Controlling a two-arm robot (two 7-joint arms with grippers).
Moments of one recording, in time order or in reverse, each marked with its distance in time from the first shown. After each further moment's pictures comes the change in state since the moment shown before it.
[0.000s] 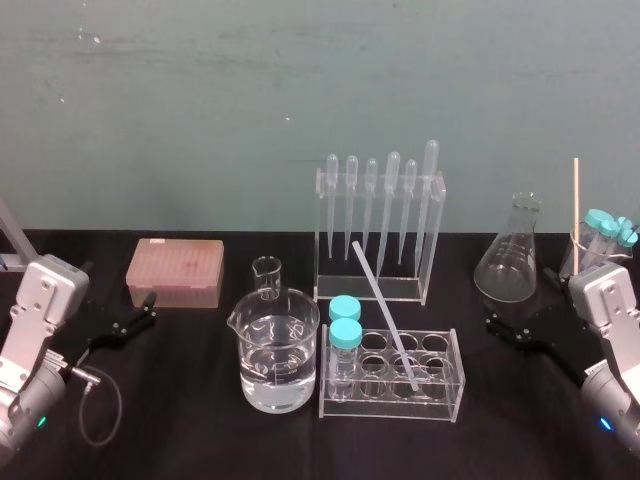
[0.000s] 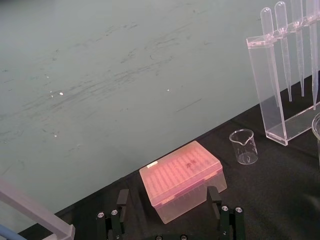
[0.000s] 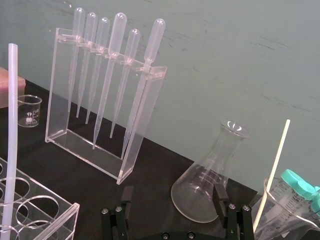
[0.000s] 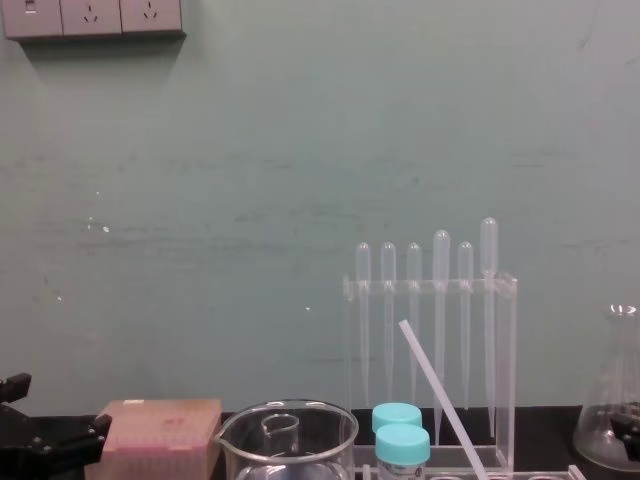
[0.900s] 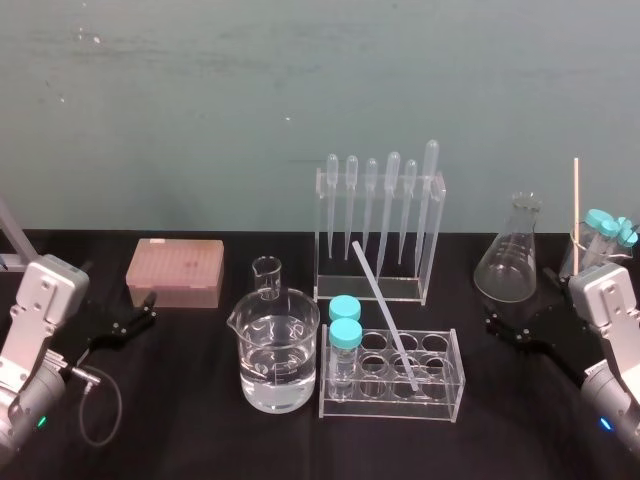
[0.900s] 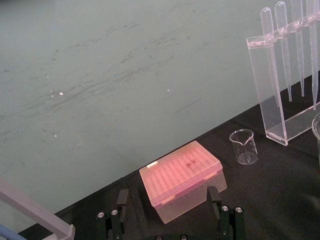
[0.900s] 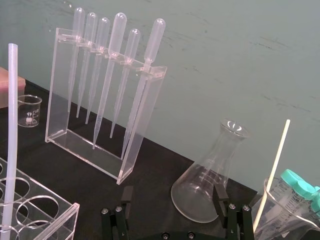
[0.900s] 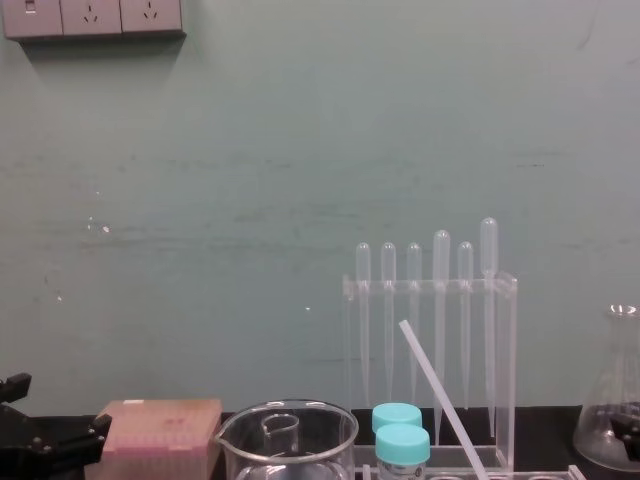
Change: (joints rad) left arm 0.000 0.000 0.000 0.000 0.000 0.000 0.000; right arm 0.000 0.000 0.000 0.000 0.000 0.000 0.000
